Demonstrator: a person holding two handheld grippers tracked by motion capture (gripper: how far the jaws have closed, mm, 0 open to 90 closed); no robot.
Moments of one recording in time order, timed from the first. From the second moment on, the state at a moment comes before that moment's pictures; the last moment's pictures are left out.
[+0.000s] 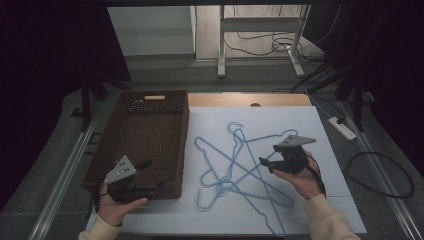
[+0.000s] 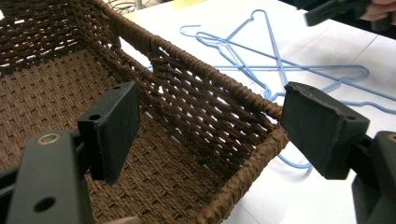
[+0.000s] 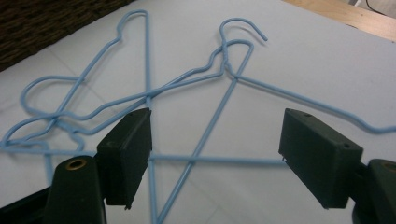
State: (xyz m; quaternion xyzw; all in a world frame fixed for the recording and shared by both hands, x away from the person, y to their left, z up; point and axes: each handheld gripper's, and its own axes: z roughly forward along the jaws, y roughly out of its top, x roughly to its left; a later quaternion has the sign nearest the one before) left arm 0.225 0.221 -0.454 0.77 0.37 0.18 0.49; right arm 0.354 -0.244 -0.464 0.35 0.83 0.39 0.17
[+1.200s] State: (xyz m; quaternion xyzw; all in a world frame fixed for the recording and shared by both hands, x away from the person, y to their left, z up) left arm 0.234 0.215 -0.457 0.78 0.36 0.17 0.48; right arm 0.481 -0.151 -0.491 0.34 0.89 0.29 0.12
